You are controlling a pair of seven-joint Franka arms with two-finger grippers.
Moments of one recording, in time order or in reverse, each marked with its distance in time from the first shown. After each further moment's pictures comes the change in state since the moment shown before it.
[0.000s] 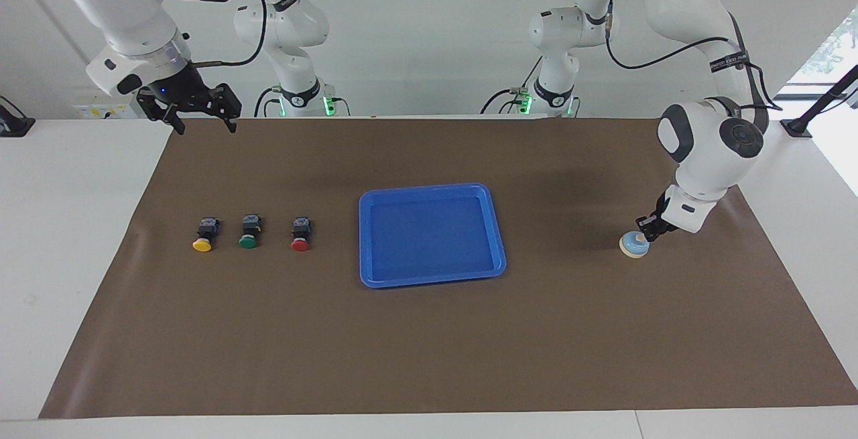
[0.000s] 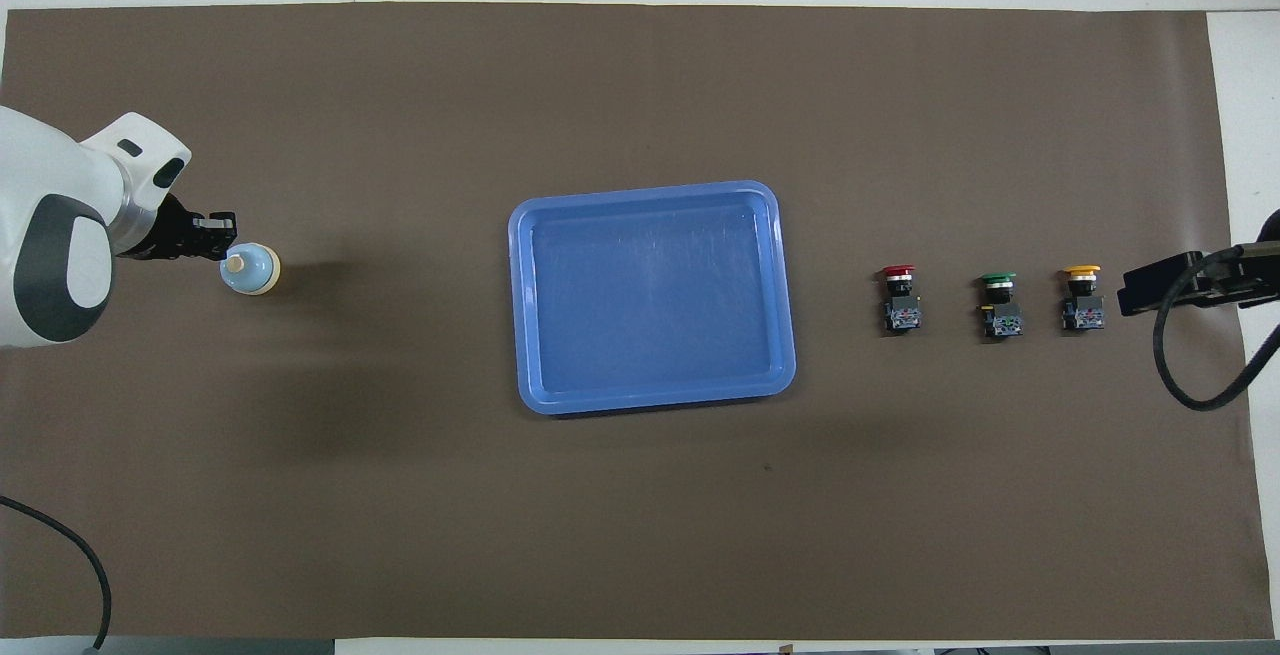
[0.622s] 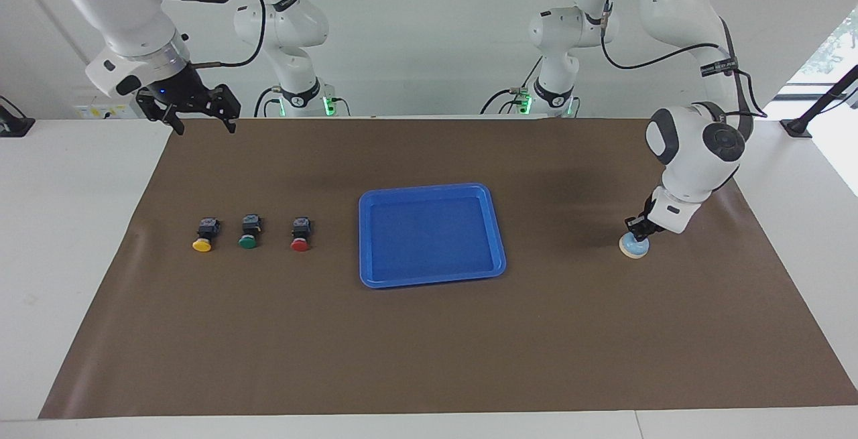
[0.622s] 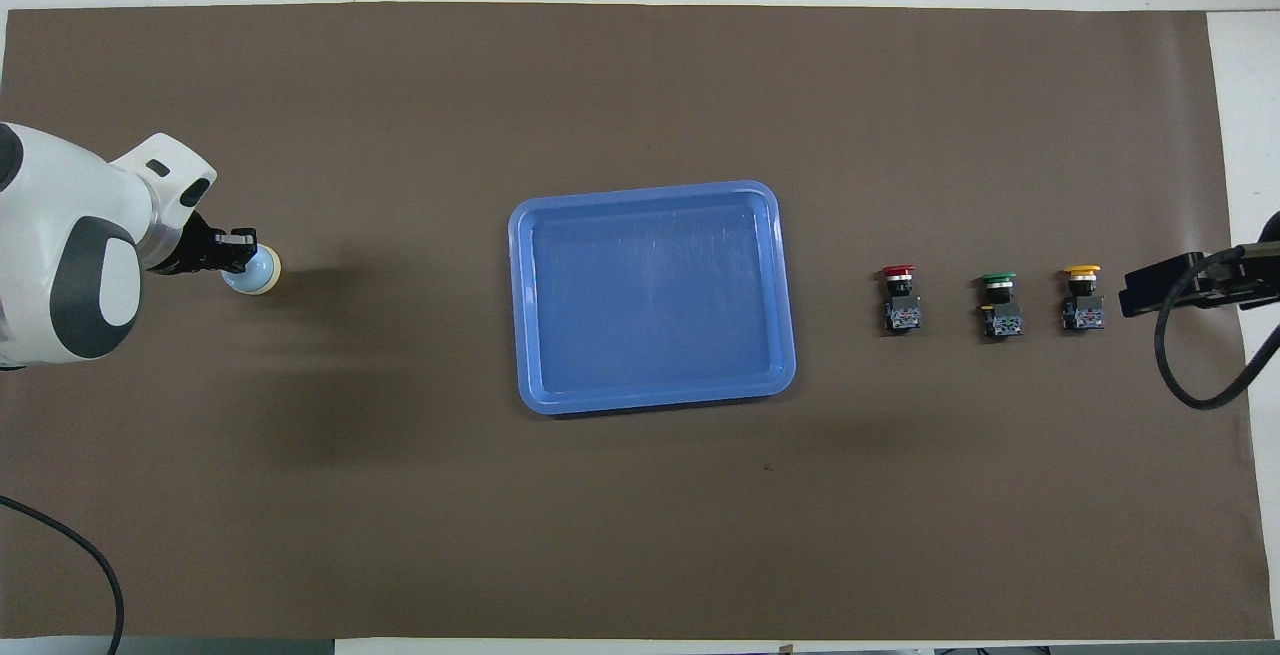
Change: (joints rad) left arm -0.011 -0.007 -0.004 -0.063 0.000 0.056 0.000; right arm -0.004 0.000 0.000 -0.004 0.000 -0.001 0.000
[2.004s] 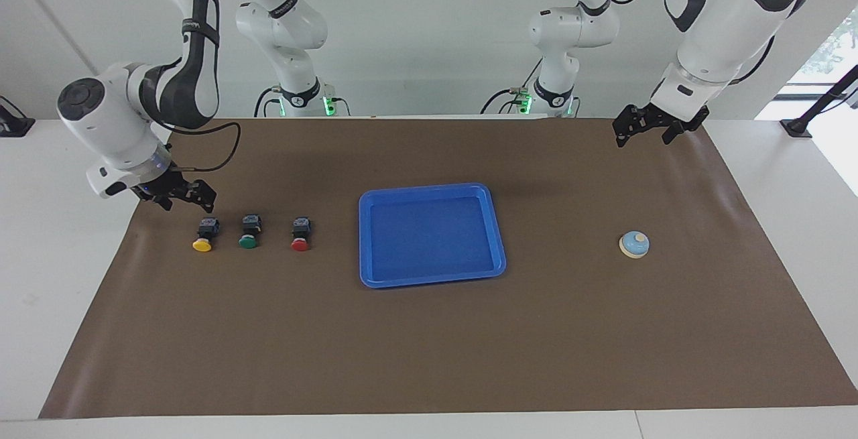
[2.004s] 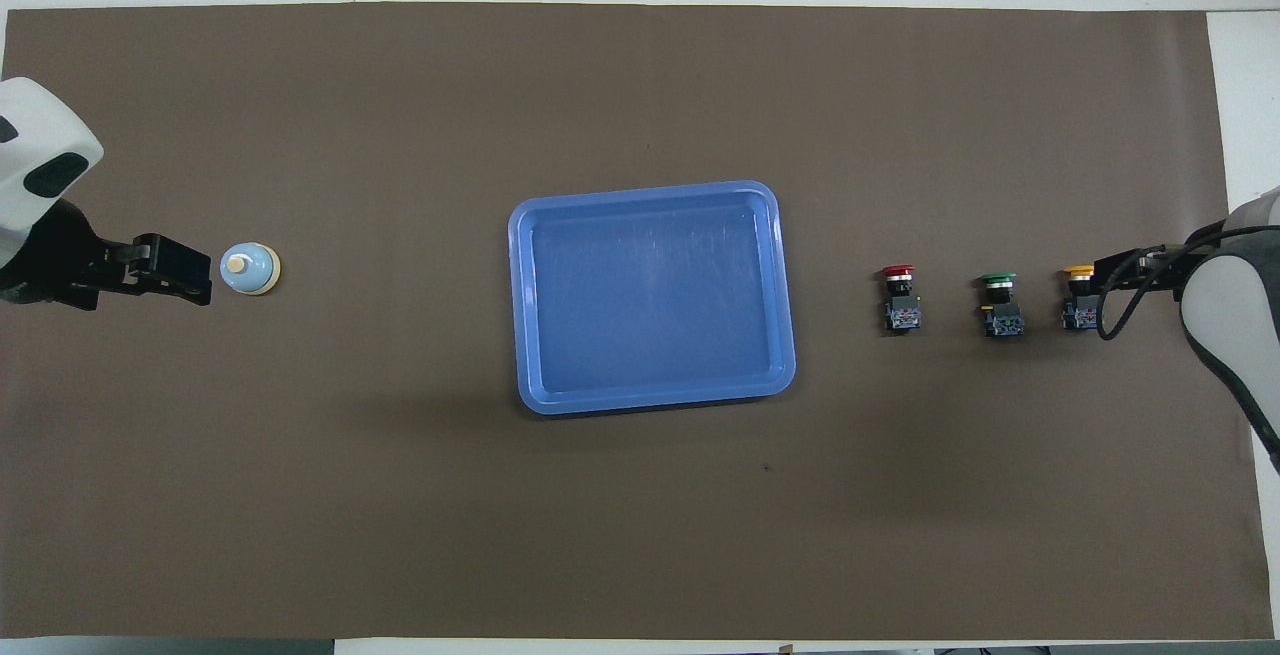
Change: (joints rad) left arm -0.053 -0.275 -0.083 0.326 -0.027 -0.712 0.000; right arm -0.204 0.194 -0.011 -0.352 0.000 0.585 -0.061
